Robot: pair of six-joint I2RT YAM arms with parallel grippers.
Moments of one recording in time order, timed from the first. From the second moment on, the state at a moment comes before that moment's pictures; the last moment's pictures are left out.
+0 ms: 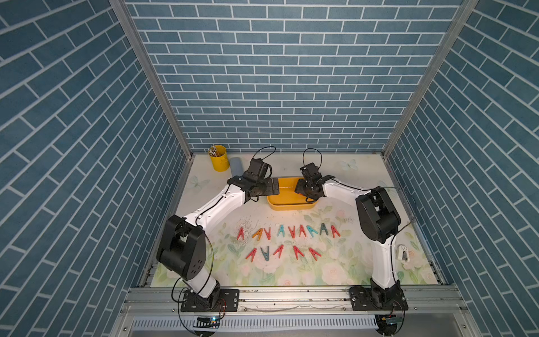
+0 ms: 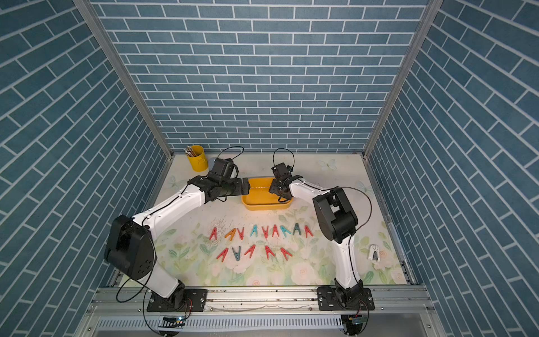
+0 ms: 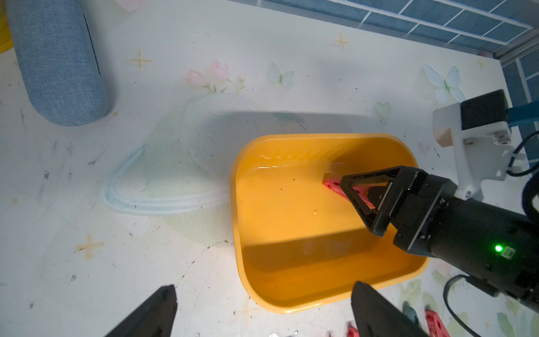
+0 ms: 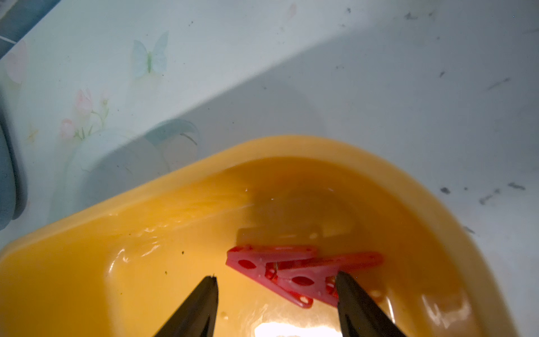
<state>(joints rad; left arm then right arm) -0.48 1.63 1.29 -0.53 -0.03 -0.48 0.59 2.10 1.50 -0.39 0.07 0.80</state>
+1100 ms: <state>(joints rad) -0.45 1.61 1.26 -0.51 0.04 -0.47 0.59 2.14 1.65 -0.50 0.02 0.45</state>
